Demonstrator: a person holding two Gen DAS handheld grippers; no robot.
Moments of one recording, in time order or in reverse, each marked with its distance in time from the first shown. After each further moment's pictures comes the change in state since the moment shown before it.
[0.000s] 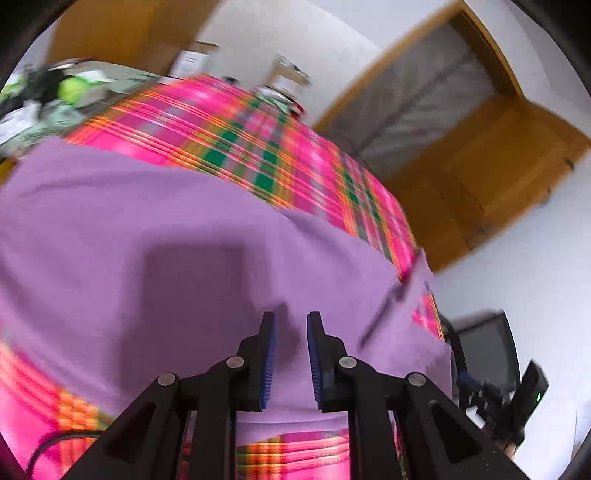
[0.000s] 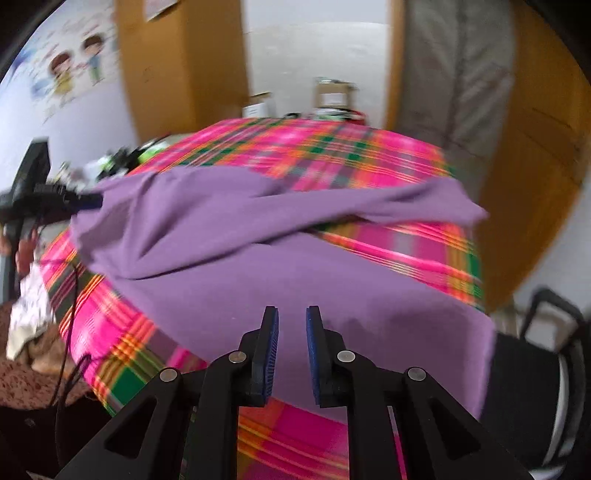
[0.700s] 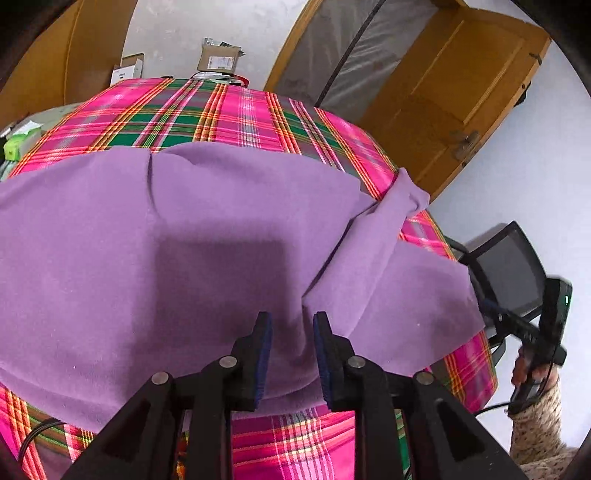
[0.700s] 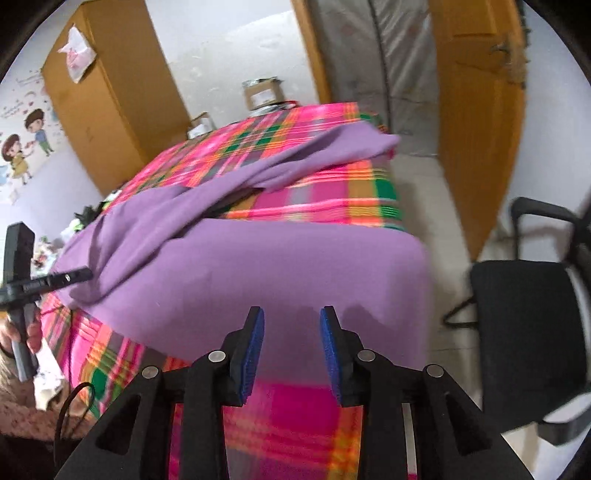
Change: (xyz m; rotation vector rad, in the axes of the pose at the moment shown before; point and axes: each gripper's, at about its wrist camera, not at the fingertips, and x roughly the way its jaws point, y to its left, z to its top) left arm 0.051 -0.067 -0.045 0.270 0.095 0.066; right arm 0.002 -0.083 -0.039 0.272 -0.010 0.029
